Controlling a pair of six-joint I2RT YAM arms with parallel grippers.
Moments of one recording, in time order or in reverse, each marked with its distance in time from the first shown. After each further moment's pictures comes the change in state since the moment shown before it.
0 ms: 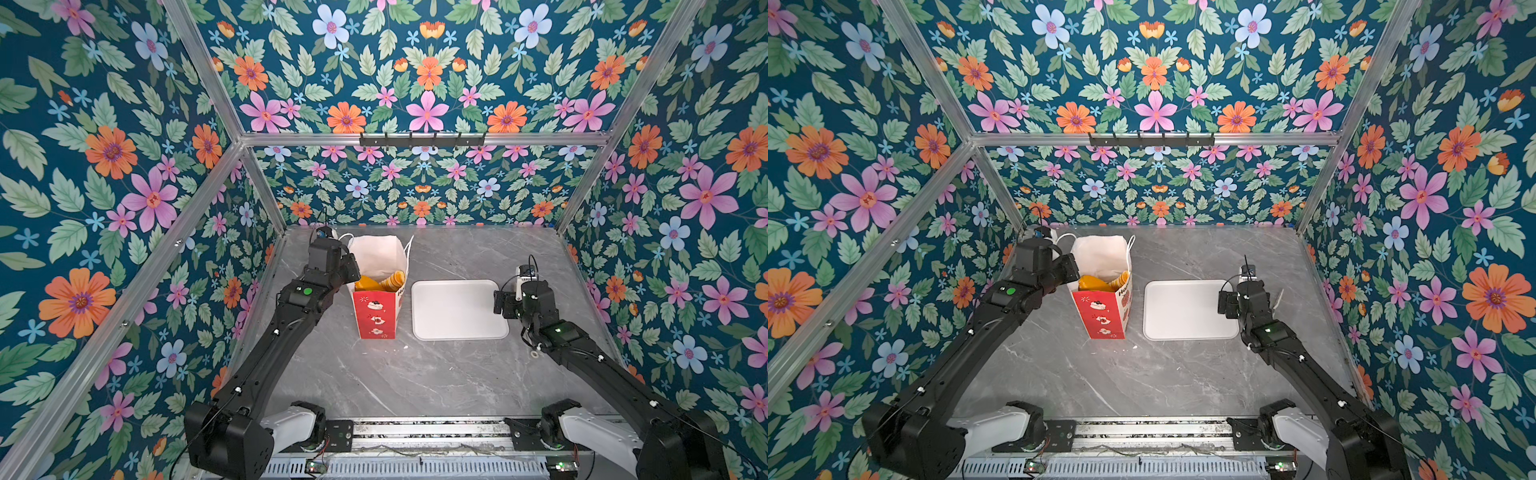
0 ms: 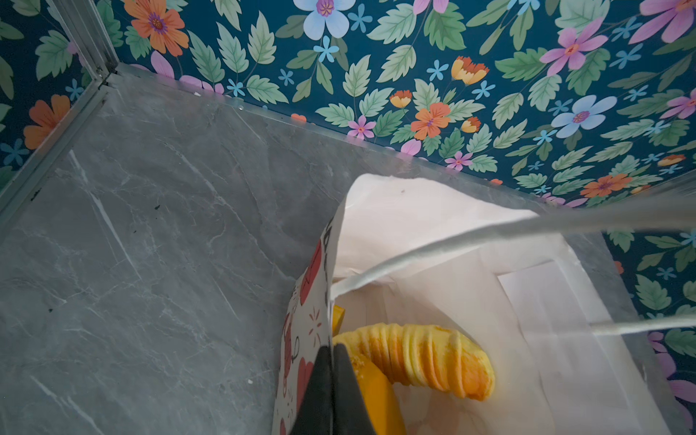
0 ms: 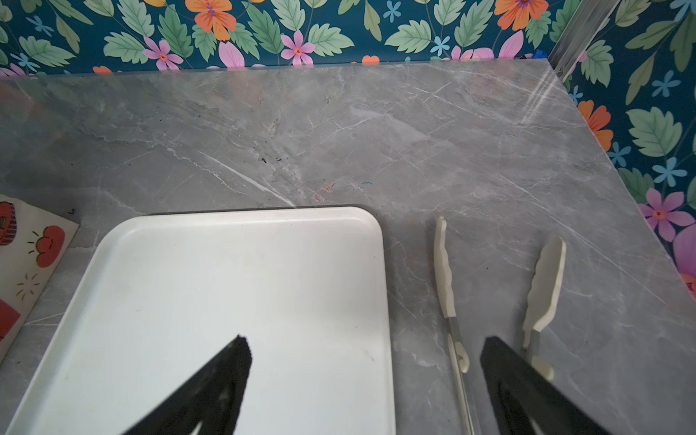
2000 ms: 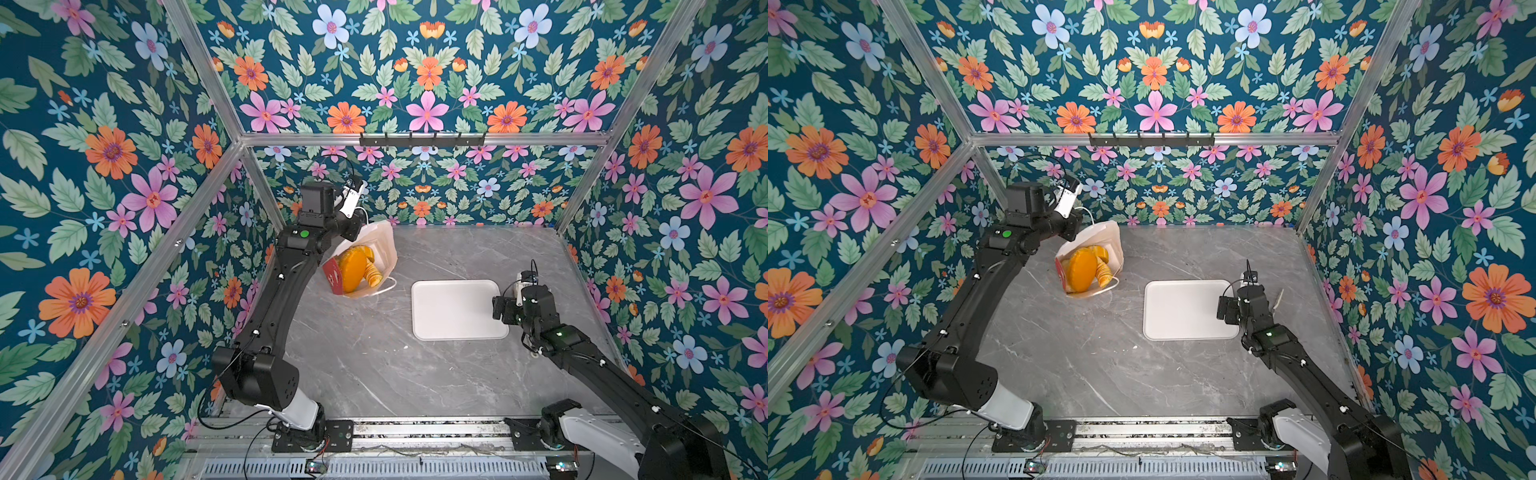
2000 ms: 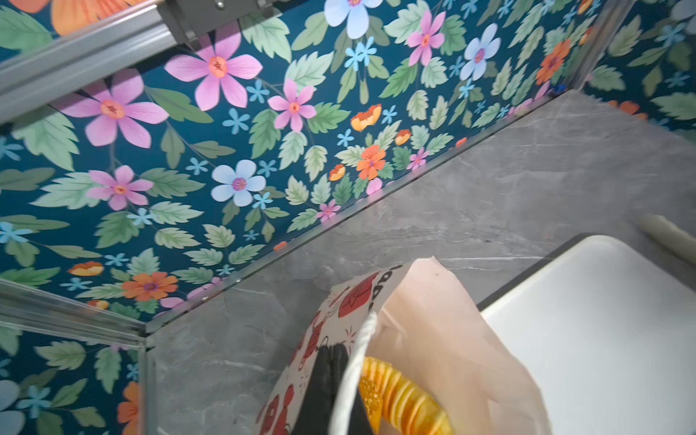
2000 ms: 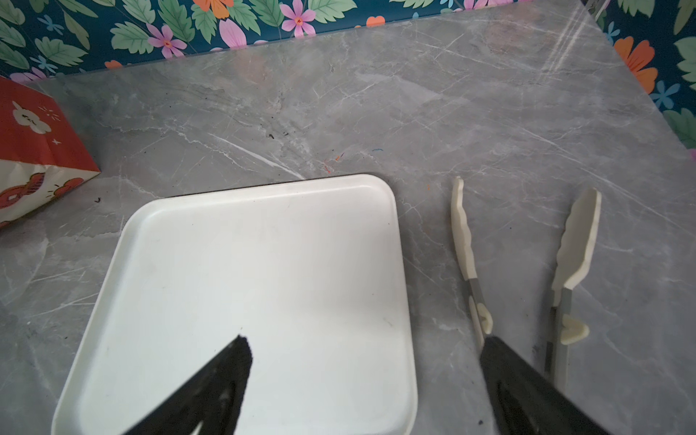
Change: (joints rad) left arm 0.068 0.325 0.544 -0.114 0.298 0.716; right arm 0.000 -0.027 -0.032 -0.053 -0.064 0.102
